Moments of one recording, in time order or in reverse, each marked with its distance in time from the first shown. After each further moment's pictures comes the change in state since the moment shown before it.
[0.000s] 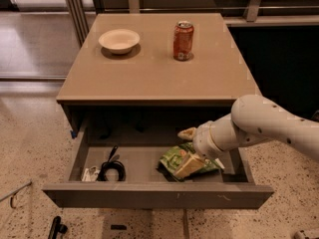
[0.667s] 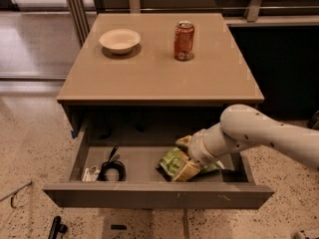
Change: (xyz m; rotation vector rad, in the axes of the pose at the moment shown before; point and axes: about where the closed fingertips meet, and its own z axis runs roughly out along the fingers) arm 0.026 0.001 0.042 -0.034 0.046 0.011
